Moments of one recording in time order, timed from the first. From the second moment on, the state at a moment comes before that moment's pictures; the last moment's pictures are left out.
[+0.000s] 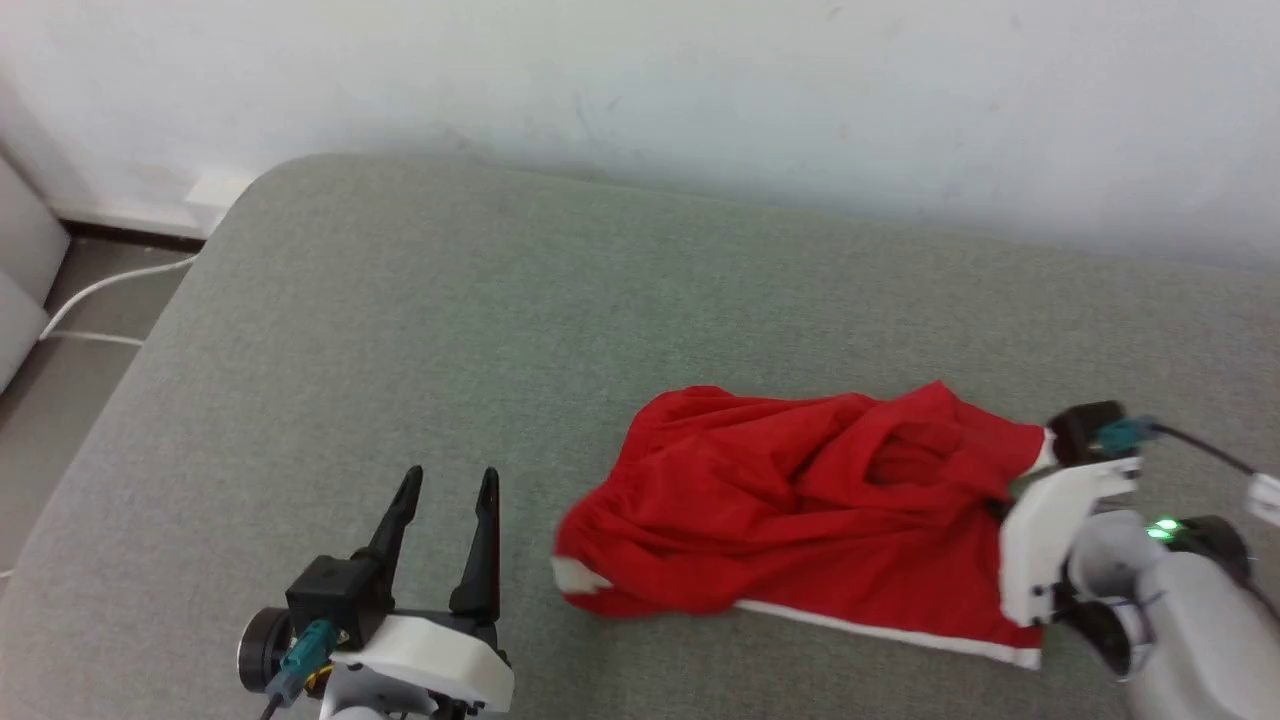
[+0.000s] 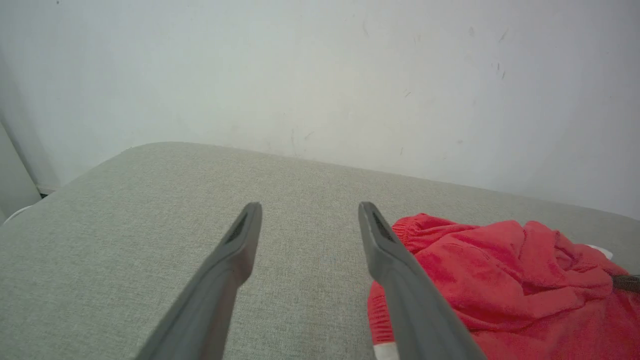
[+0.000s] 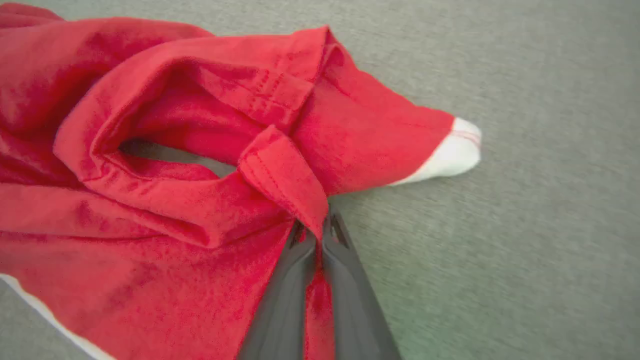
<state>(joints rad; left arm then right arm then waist) -0.03 0.11 -0.18 0.16 -0.26 -0.01 -0.26 -0.33 -0.23 0.16 0.56 0.32 0.13 0.41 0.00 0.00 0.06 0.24</state>
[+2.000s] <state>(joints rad) -0.65 0.54 -0.74 0.40 -0.65 -0.12 0.69 -0.02 -0.05 -0.07 -0.04 0.15 0.13 -0.18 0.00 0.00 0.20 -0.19</state>
